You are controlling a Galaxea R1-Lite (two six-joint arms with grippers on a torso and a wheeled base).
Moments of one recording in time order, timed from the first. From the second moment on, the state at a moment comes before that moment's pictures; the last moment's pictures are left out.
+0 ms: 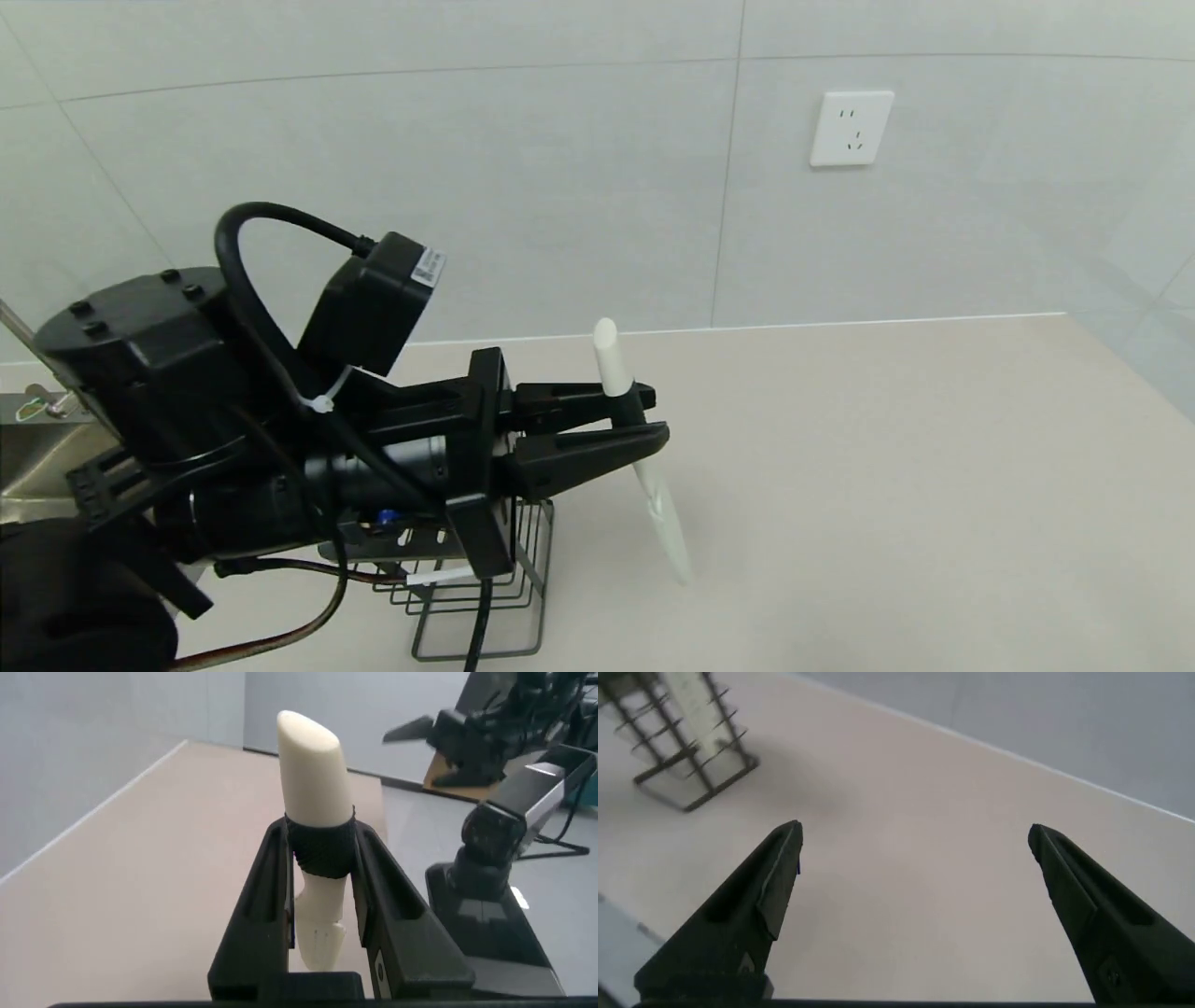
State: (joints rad) left arm -0.61 1.57 -0.64 -1.02 -0.76 -0.05; right arm 0.55 0.44 -0.17 -0.37 -0.16 -0.16
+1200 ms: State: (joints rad) left arm -0.37 1.29 -0.80 -0.61 -0.77 0.33; right arm -0.01 0.00 0.00 -0.01 -0.01 -0.03
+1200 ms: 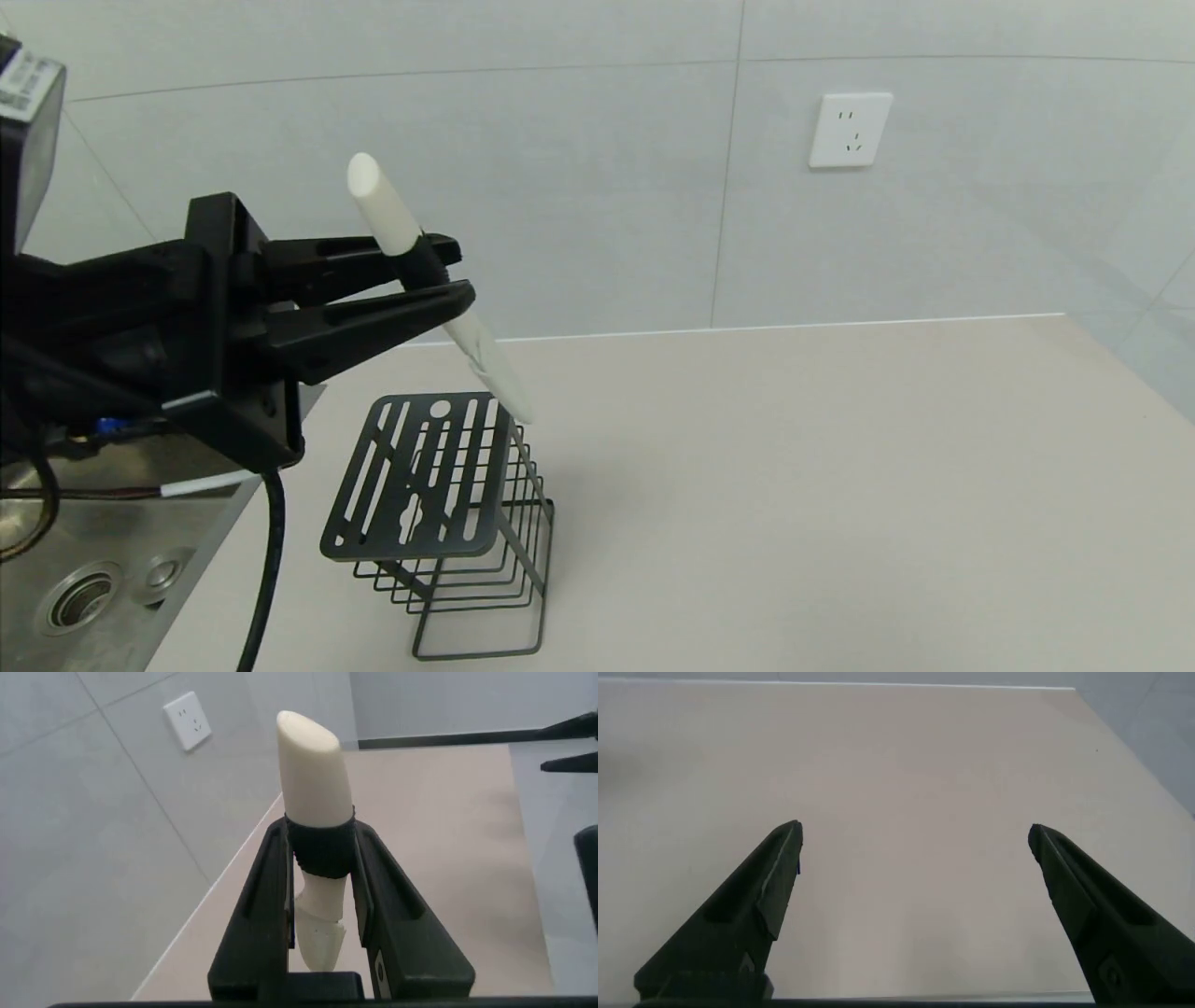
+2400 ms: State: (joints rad) left arm -0.19 1.28 -0.92 -0.37 -1.11 0.48; right arm -0.01 0.00 0.00 0.00 -0.04 -0.03
